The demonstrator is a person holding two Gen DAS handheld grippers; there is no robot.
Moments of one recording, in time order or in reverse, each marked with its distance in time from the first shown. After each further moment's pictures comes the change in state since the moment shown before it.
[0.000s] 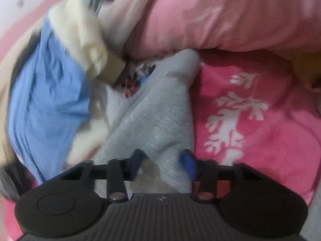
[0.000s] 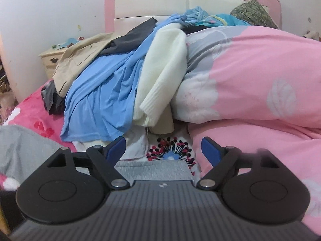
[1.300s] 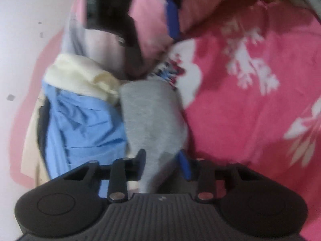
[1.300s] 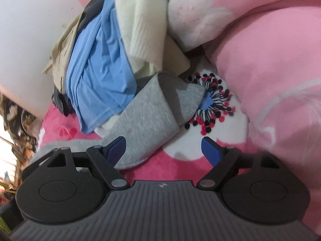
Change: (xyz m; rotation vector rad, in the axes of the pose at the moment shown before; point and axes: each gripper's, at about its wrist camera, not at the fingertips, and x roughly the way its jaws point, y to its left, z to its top) left arm -0.012 0.027 -0.051 0.565 -0.143 0.197; right arm 0.067 -0.020 -0.026 0.413 0.311 0.200
